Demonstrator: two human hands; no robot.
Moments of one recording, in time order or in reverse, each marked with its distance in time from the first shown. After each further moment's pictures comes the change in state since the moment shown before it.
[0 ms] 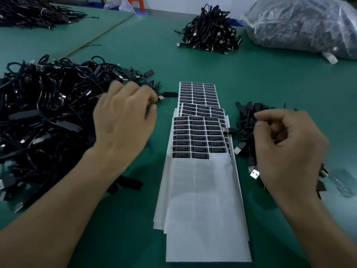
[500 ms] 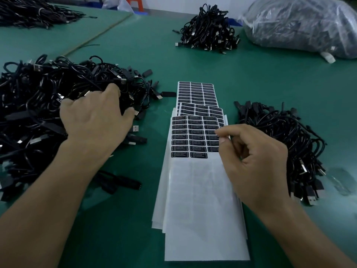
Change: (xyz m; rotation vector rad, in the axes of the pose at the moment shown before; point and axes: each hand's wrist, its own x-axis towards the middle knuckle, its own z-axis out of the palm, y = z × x) left_hand 0.011 -0.030 -0.010 0.290 -0.277 -0.277; right_hand -0.021 -0.015 0.011 0.115 -0.217 -0.190
